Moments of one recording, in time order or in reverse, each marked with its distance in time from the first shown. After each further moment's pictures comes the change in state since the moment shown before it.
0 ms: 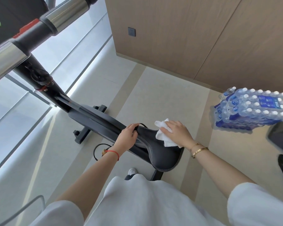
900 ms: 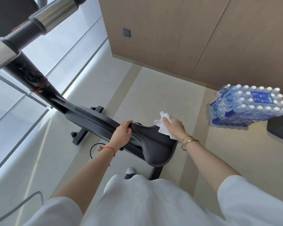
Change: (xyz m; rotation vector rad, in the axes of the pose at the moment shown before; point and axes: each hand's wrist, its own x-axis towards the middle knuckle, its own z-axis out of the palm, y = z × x) left_hand 0.000 0.006 0.007 0.013 0.037 -0.068; right_hand 0.005 0.008 -0.002 0.426 0.018 0.419
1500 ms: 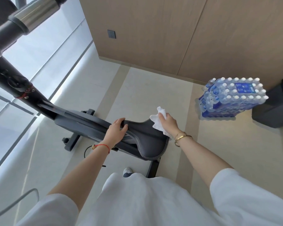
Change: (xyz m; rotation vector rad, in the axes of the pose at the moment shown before) left_hand -0.001 -0.003 0.002 -0.002 0.009 0.040; right_hand -0.018 0.013 0.006 0.268 0.059 0.111
